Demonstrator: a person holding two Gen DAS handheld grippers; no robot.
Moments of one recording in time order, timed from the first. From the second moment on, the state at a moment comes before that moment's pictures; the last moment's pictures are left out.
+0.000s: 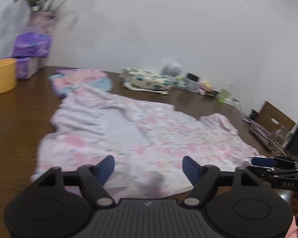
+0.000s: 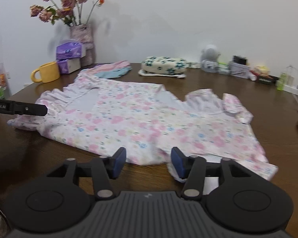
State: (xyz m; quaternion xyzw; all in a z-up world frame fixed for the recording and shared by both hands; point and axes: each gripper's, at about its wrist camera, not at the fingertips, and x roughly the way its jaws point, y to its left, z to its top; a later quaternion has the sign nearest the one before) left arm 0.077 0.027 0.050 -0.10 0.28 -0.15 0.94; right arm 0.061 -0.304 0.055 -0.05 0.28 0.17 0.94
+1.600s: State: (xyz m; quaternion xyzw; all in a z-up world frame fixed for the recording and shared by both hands) left arm 0.092 -0.273 0.034 0.25 0.24 -0.43 0.83; right arm 0.068 -0.468 0.066 -0.01 0.31 0.21 0.93
